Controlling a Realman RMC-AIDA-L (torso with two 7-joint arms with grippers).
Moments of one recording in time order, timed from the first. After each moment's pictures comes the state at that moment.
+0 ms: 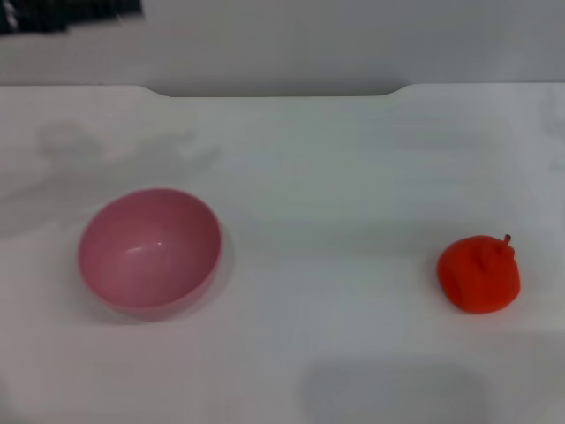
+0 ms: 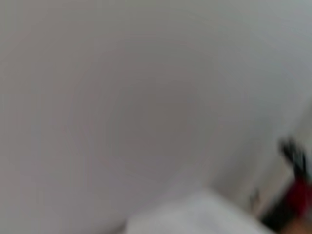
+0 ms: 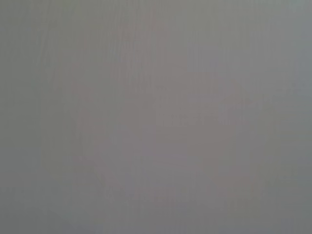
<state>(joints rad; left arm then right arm) -0.53 -1.80 0.99 1.02 1.67 1.46 -2.17 0.57 2.07 -1.19 -0.21 -0.01 -1.21 0.10</state>
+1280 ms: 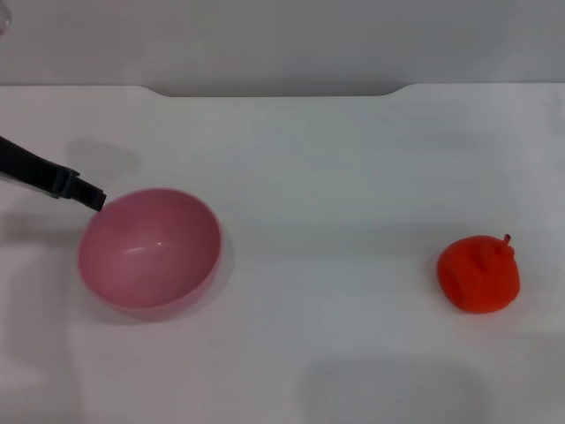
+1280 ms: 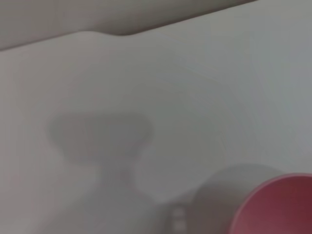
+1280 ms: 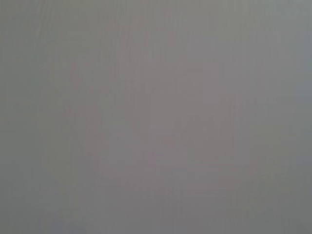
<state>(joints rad) -0.65 -2.02 0.98 1.26 2.73 1.58 -2.60 0.57 2.06 -1.19 -0.21 -0.01 -1.21 0.10</state>
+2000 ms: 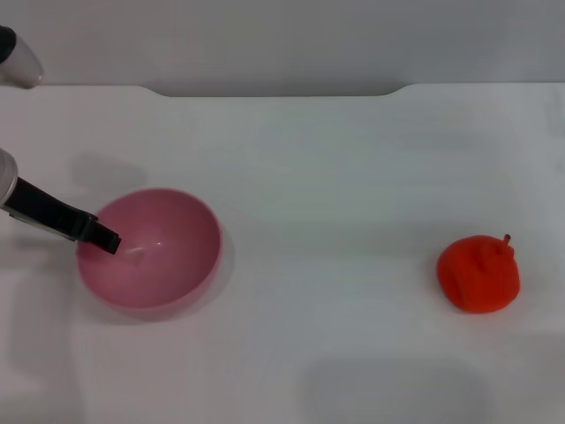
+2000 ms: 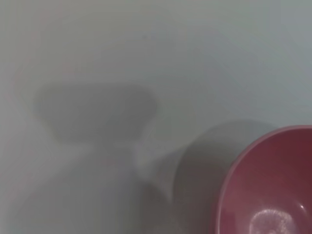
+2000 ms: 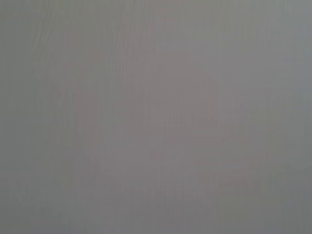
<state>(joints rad) -0.62 -2.04 1.06 1.15 2.73 1.53 -2.60 0.57 2.06 -1.19 -0.21 -0.01 -1.21 0.10</state>
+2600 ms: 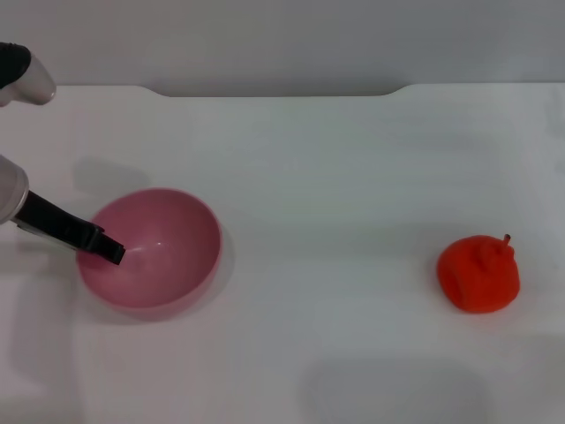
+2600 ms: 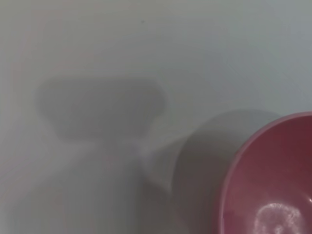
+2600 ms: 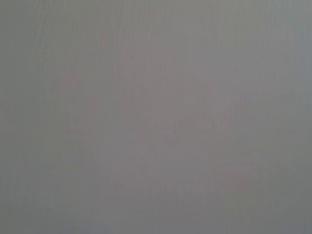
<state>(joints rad) -0.61 -2.05 1.10 1.12 2.73 1.48 -2.61 0.57 2.06 -1.20 -0.21 -0.01 -1.21 0.11</state>
